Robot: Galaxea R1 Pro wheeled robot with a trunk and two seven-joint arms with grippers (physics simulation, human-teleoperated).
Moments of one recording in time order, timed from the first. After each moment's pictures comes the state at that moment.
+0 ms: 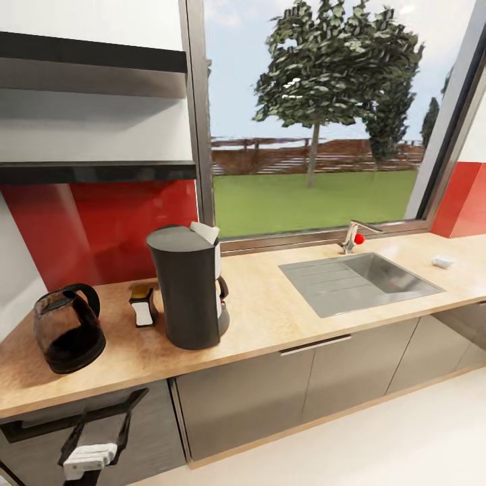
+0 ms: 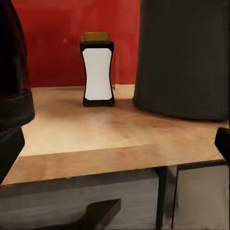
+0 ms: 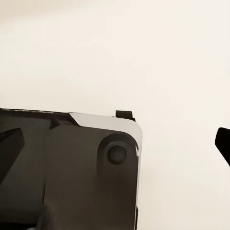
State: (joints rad) left arm 0.01 0.09 0.16 -0.89 0.17 -0.89 -0.20; right arm -0.16 -0.01 -0.24 -0.09 0.29 -0.14 0.06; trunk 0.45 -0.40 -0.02
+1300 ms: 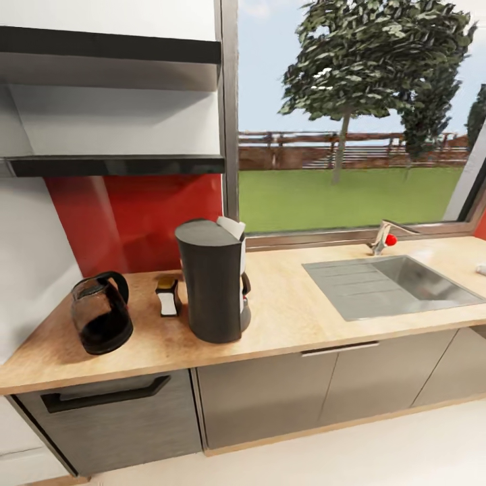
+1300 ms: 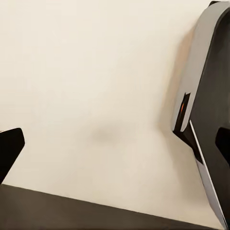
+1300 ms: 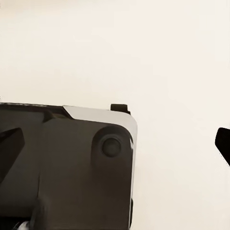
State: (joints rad) left arm 0.05 0.15 0.12 0.01 0.03 -0.20 0.11; right arm -0.16 -0.02 -0.24 -0.09 0.29 -0.13 0.06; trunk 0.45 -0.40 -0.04
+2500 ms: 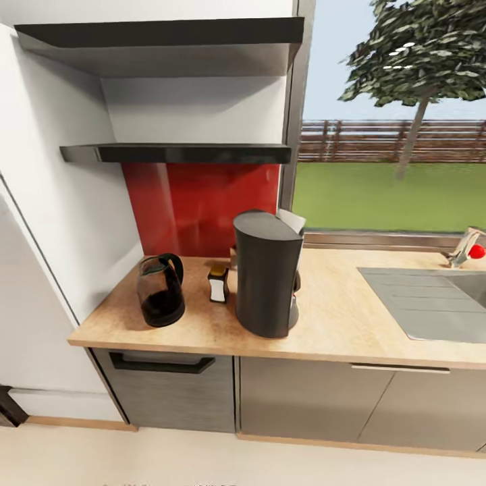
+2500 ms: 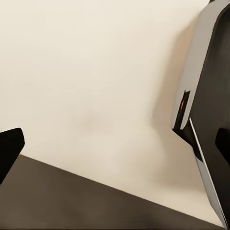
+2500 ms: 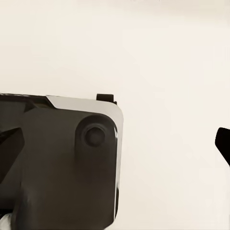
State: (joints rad) left arm 0.05 0.15 0.12 -0.02 0.03 -0.21 0.11; right arm -0.16 -0.05 -0.24 -0.09 0.29 -0.14 0.04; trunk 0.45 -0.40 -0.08
